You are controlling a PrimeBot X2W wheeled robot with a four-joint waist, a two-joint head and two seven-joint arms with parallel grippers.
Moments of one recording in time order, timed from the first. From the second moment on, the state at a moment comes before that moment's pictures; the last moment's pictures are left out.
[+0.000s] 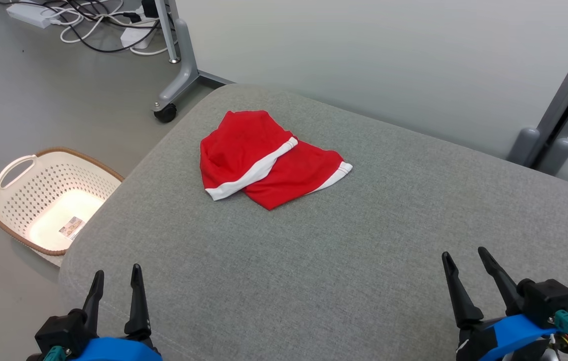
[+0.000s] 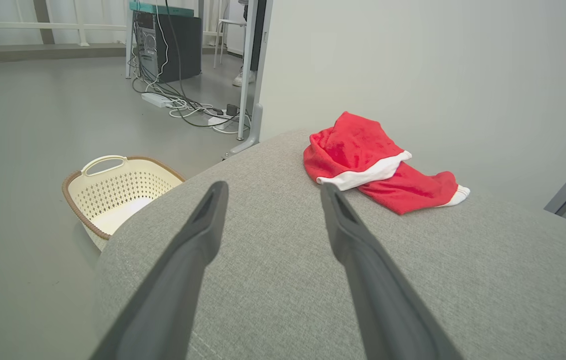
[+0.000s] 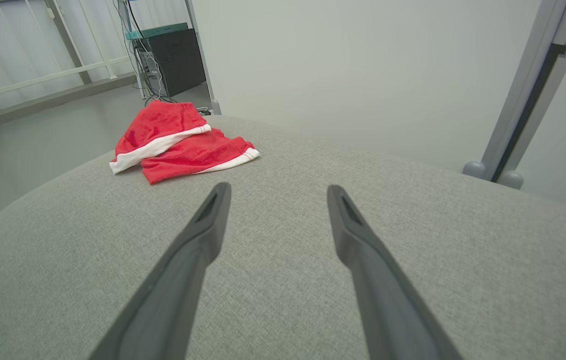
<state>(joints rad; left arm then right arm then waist) 0.00 0.19 -0.16 0.31 -0.44 0.02 -0.26 0.00 -0.11 0.03 0.14 0.20 0.13 -0.09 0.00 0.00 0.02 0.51</state>
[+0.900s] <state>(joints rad) -0.25 0.29 -0.03 0.15 -0.54 0.07 0.00 -0.06 -0.13 0.03 0.06 0.16 0.13 -0.12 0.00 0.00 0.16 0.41</state>
